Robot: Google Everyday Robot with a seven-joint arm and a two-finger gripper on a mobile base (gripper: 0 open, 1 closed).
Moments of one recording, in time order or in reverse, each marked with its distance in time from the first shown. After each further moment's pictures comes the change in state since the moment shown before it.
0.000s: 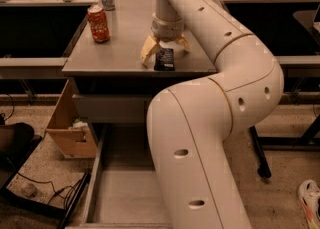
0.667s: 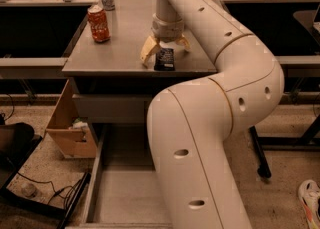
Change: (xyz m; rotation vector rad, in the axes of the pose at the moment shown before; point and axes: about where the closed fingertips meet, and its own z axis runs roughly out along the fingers) arm 0.000 0.000 0.000 0.000 0.000 0.000
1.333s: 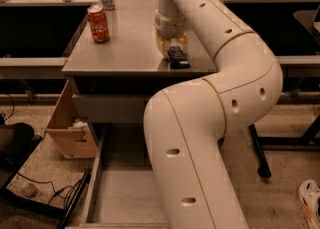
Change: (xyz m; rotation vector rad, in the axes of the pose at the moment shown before) arm 0.002 -0.003 -0.020 0.006 -0.004 0.011
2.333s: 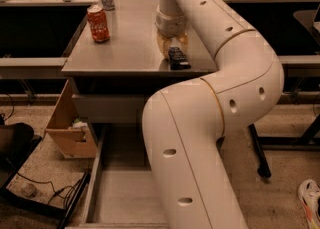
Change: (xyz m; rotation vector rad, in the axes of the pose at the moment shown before) arm 0.003 -0.003 -0.007 0.005 -0.001 0.012
